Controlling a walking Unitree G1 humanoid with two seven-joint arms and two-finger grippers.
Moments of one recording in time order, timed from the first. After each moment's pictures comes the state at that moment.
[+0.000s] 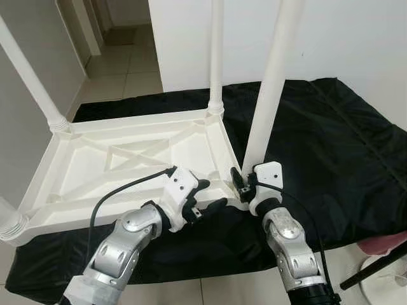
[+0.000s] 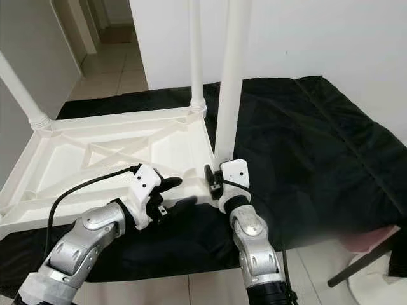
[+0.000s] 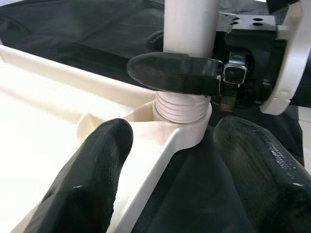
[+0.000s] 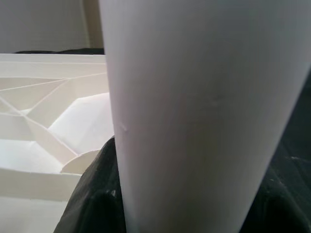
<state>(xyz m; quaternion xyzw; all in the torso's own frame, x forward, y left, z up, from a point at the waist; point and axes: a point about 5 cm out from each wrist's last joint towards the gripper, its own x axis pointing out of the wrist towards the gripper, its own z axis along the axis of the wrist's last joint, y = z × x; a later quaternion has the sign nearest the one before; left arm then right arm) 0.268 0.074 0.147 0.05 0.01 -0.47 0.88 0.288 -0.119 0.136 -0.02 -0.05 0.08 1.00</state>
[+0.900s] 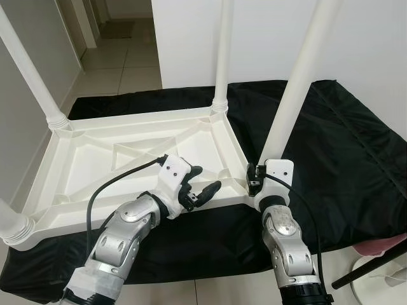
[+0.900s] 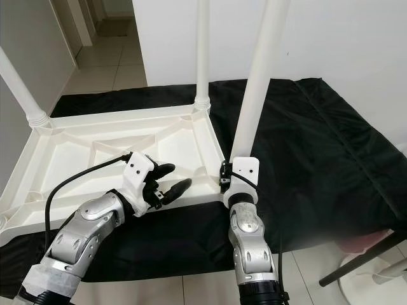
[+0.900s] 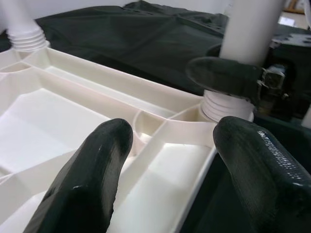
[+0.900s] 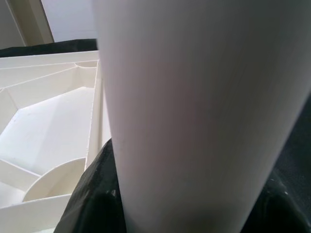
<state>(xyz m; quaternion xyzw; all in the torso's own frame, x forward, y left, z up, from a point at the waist) 0.282 0.078 0.154 0.04 -0.01 -0.44 0.90 0.292 -0.127 0.140 0.01 -0.03 -0.03 1.00</state>
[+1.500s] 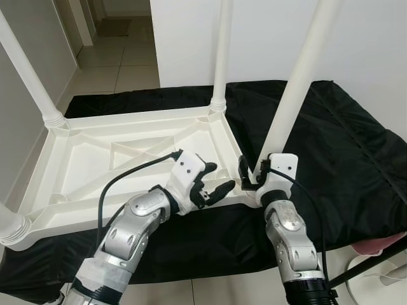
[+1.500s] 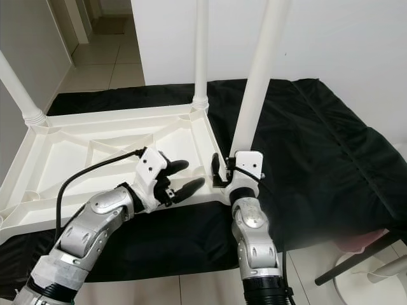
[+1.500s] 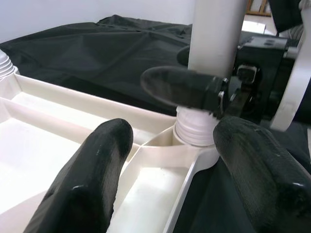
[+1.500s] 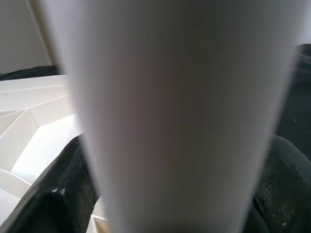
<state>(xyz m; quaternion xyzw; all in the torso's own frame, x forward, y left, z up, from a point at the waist) 0.284 0.062 0.167 0.05 -0.03 -0.46 0.88 0.297 -0.139 0.150 0.02 -0.06 0.02 1.00</state>
